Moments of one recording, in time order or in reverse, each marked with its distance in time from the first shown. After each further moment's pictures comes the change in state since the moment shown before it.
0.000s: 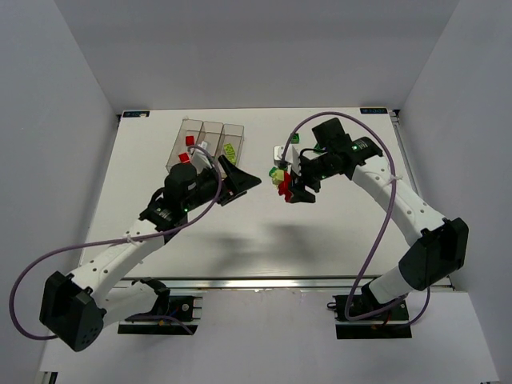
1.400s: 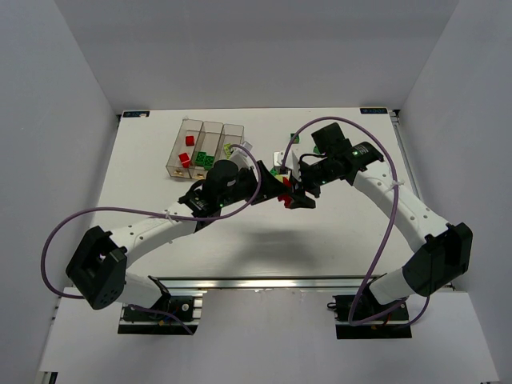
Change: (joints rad) left arm -0.212 0.335 0.147 0.115 -0.096 0.090; right arm 0.039 -0.049 -0.047 0.003 -0.008 0.003
